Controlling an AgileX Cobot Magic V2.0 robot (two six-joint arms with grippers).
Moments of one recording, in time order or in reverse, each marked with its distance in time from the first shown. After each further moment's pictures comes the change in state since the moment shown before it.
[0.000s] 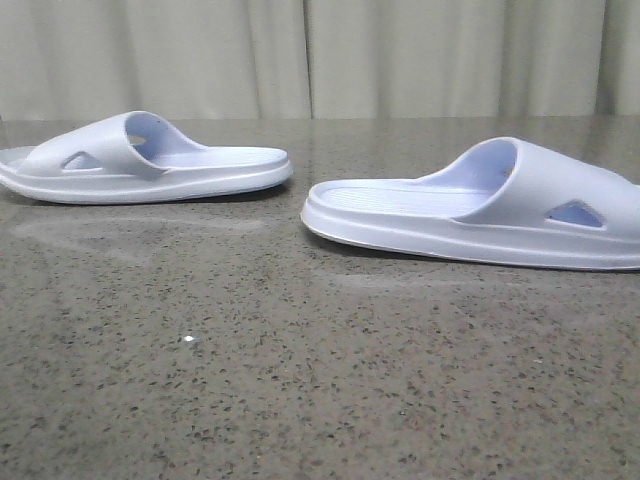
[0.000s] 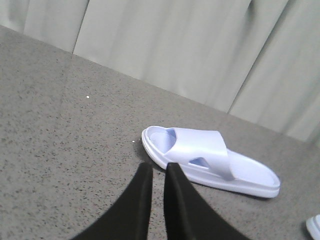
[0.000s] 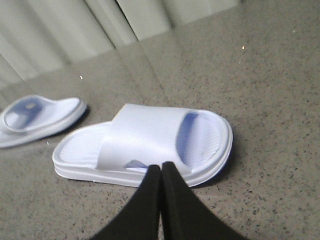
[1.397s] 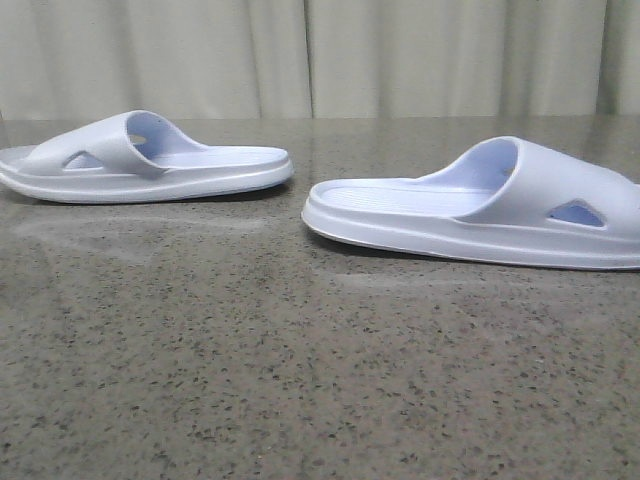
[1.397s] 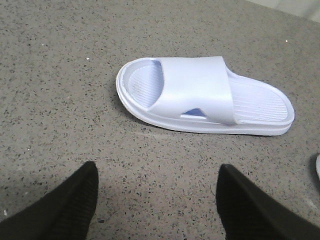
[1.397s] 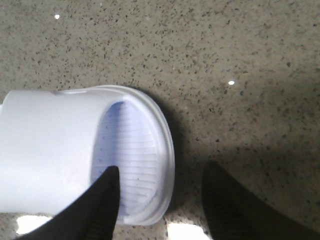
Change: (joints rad) left arm -0.002 0.719 -0.413 -0.168 0.236 0.295; right arm -0.373 0.827 -0.402 0.286 0.359 -0.410
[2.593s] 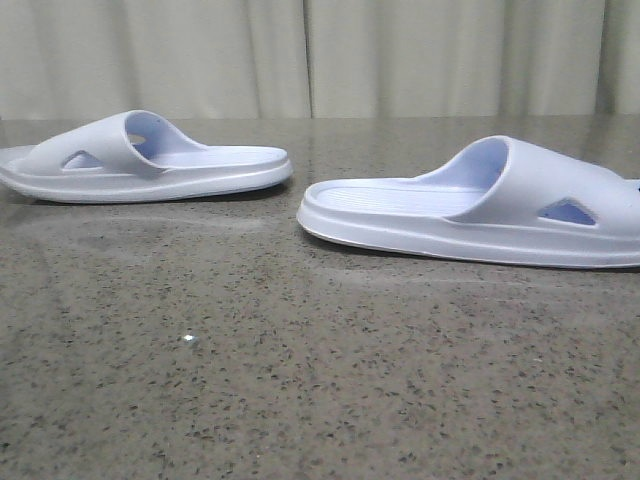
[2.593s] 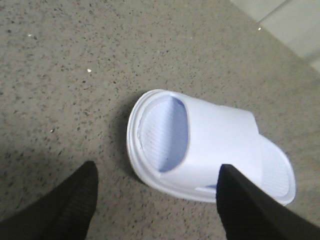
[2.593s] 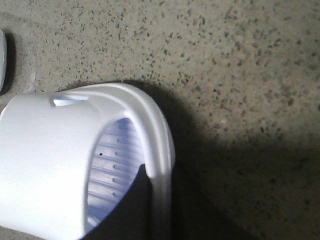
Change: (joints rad) left arm 0.233 0.465 -0.151 -0.618 0.110 0.446; right arm -0.072 0.331 -0.101 0.230 0.228 -0.214
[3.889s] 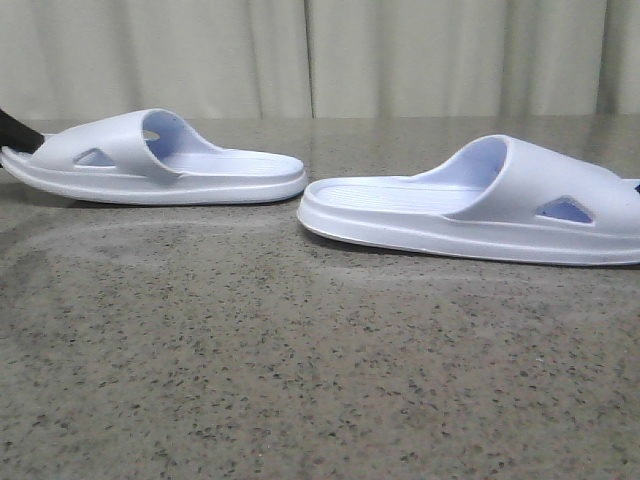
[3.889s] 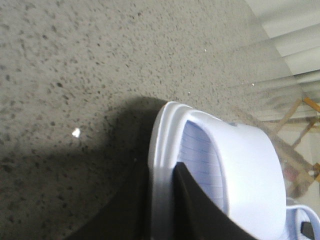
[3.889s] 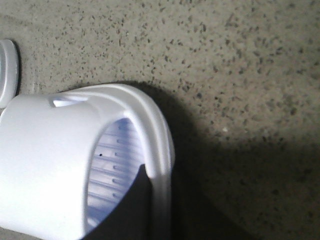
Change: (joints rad) left arm 0.010 0.468 -0.224 -0.203 0.335 0.206; right arm 0.000 0.012 -0.011 0.021 -0.006 -0.019
